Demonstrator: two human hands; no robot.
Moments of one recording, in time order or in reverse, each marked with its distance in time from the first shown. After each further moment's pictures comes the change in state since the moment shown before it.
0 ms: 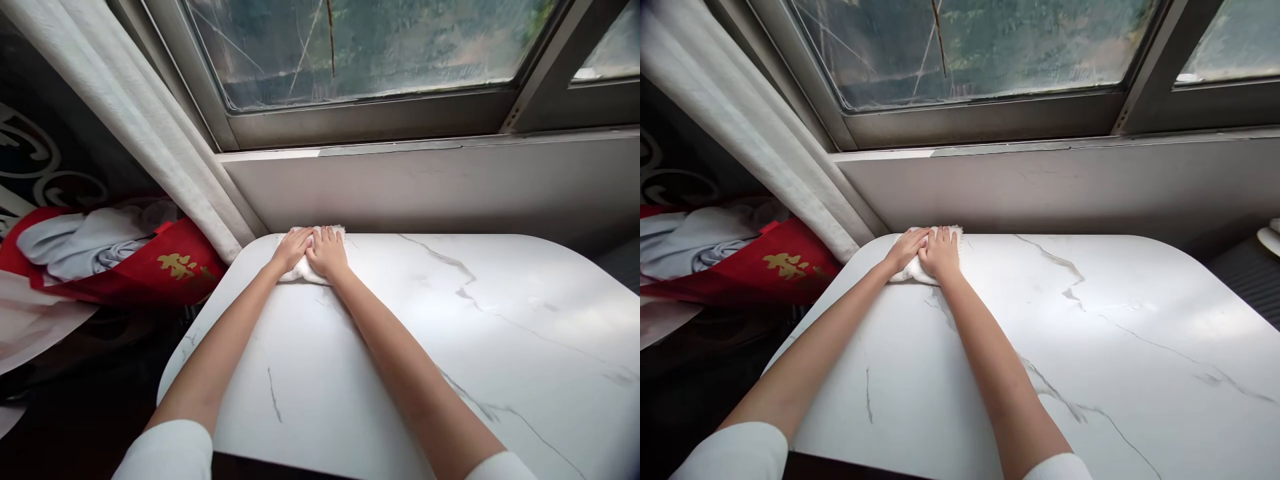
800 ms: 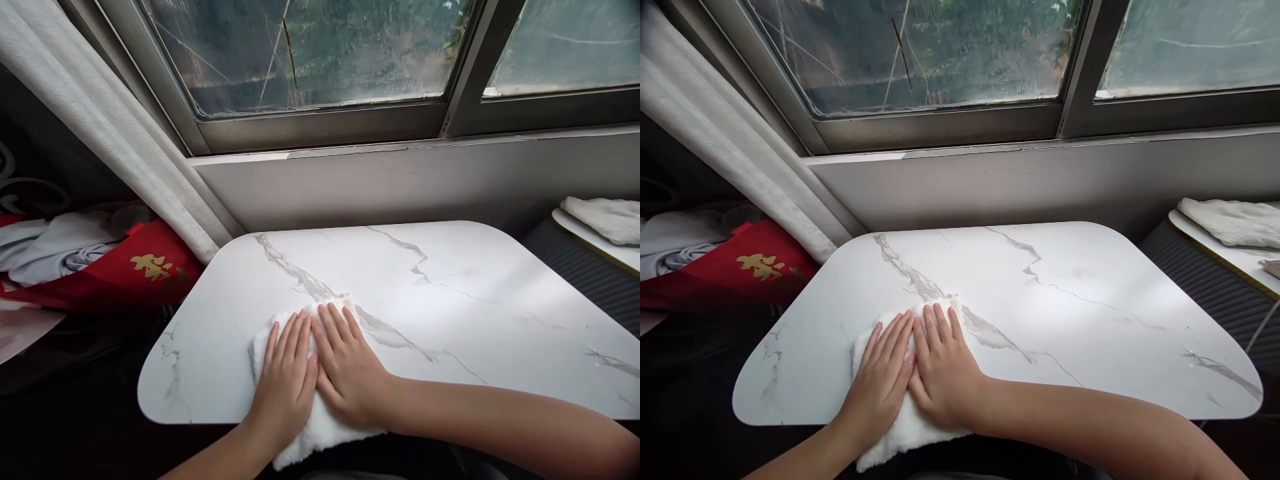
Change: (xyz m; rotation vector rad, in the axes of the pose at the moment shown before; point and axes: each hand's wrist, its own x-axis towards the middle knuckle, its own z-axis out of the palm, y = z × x) left_hand -0.237 0.168 0.008 0.052 0.096 0.121; right_hand -0.252 0.003 -0.077 0.082 -0.108 -0.344
